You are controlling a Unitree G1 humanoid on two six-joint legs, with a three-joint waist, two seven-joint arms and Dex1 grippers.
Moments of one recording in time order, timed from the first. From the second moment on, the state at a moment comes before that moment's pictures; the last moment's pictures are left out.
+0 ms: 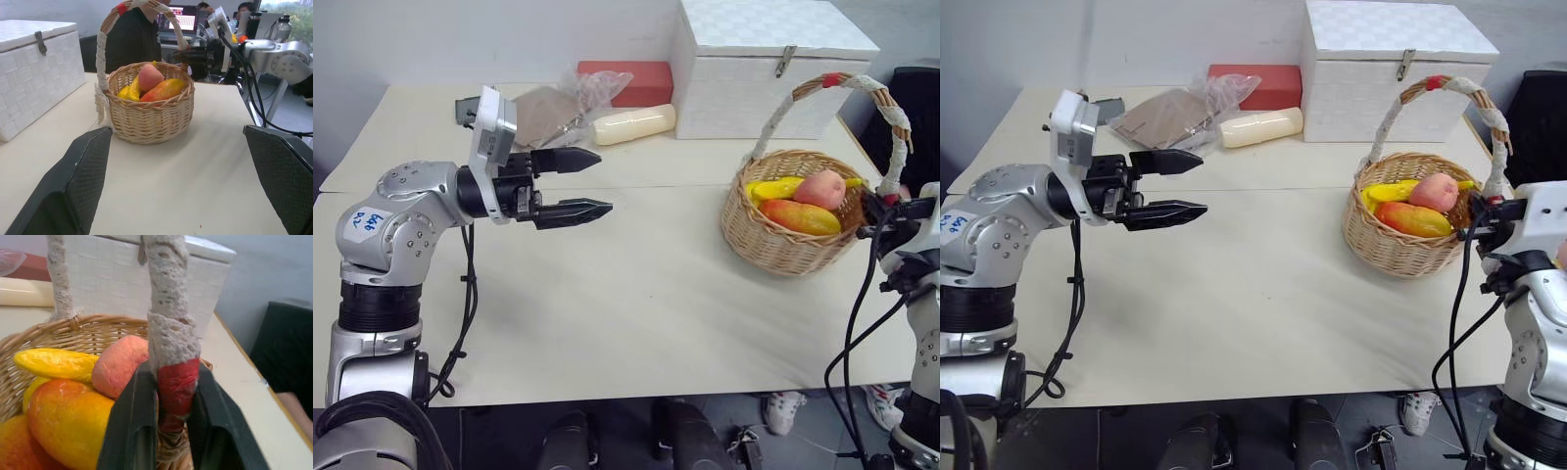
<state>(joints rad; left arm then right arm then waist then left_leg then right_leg) -0.81 0.71 0.06 -0.06 -0.72 0.67 -1.05 -0.22 -0.52 -0.57 -0.37 0.38 0.59 0.34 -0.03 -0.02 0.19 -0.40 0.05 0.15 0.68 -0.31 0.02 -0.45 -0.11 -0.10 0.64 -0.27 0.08</state>
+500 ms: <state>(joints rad) -0.78 0.75 0.06 0.01 -0.66 0.62 -1.18 0.52 -0.96 -1.29 -0.20 0.73 0.81 1.09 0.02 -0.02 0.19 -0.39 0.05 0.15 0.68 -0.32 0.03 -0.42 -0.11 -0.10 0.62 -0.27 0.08</state>
